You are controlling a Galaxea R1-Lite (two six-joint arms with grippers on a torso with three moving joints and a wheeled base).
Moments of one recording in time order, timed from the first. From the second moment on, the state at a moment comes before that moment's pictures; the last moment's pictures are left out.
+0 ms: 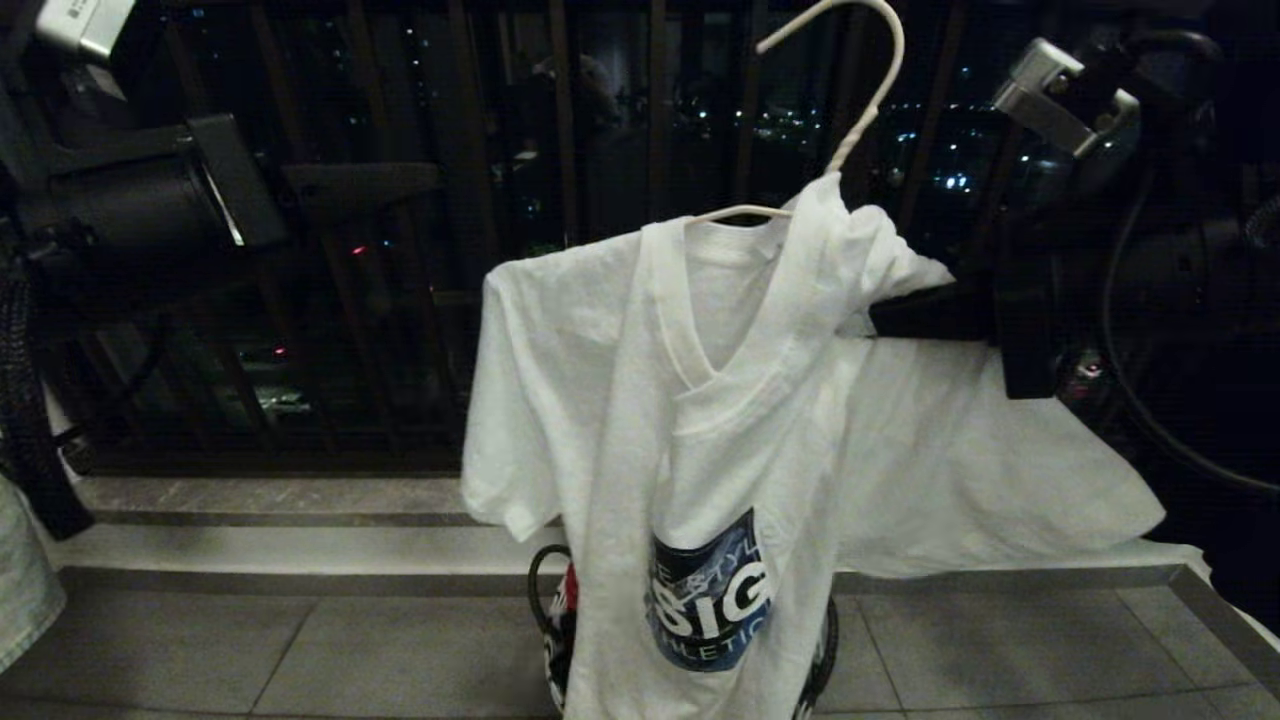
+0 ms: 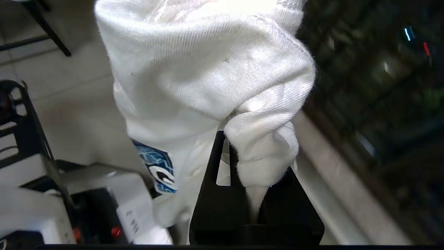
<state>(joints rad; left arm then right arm) -0.22 1.36 -1.05 -0.50 -0.66 -0.46 0.41 1.51 -1.45 0.32 0.50 -0.33</state>
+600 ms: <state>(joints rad) -0.28 1.38 -1.15 -0.24 -0.76 -0.46 0.33 1.44 -1.20 0.21 0.50 -0.31</state>
